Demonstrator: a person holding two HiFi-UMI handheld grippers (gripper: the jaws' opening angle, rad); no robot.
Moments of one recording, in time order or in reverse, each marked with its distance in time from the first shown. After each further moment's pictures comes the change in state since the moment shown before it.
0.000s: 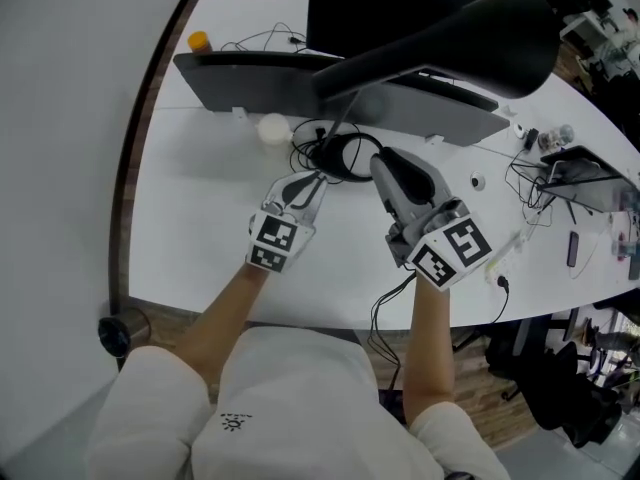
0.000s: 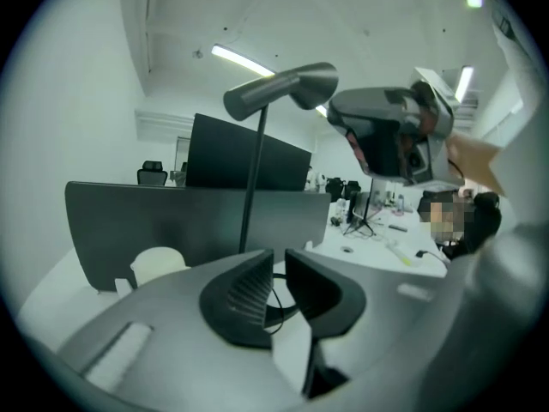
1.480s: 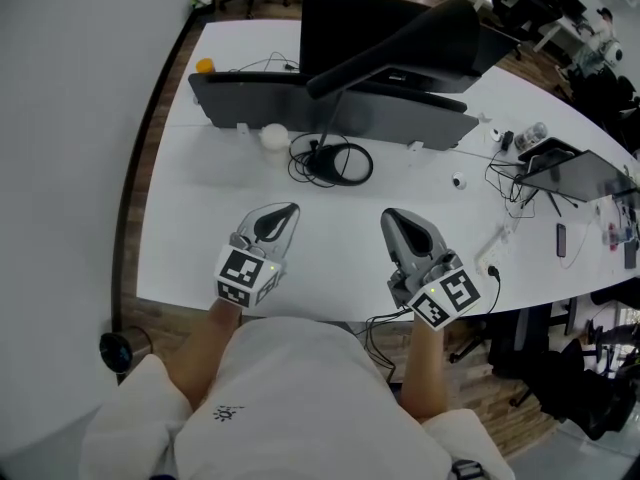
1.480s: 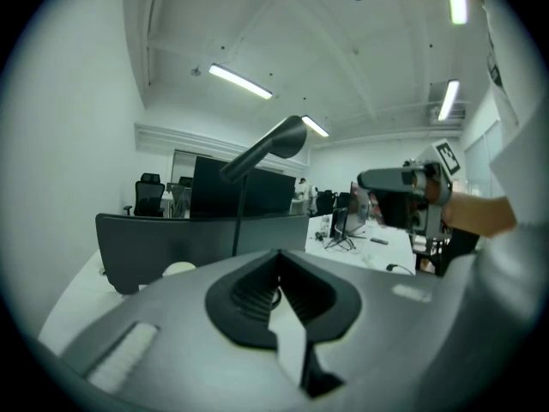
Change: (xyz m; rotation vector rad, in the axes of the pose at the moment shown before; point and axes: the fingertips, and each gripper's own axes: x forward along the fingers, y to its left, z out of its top) left arm -0.137 -0.046 0.047 0.004 -0.089 -0.021; right arm -0.121 0.081 -0.003 -0.006 -0.052 -0.071
